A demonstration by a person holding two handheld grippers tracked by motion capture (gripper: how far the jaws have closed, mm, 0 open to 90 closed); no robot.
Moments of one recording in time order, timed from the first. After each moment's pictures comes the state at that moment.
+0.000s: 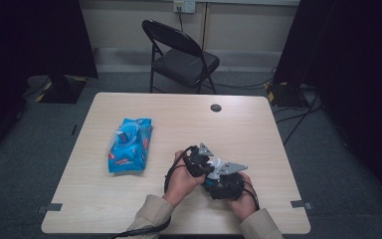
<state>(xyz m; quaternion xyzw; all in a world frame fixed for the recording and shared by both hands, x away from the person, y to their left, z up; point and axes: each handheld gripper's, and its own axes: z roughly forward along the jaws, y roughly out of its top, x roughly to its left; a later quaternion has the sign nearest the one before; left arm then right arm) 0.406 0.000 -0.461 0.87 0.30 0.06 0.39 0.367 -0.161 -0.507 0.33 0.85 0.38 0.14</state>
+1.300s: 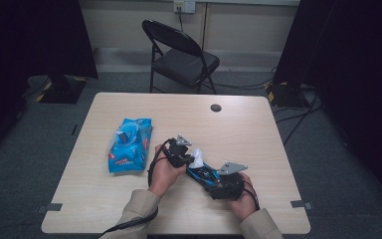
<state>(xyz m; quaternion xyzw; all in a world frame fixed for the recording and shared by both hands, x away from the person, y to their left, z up) 0.434 0.058 -0.470 0.84 0.38 0.09 0.38 0.367 -0.161 -0.507 0.33 0.85 0.38 0.14</state>
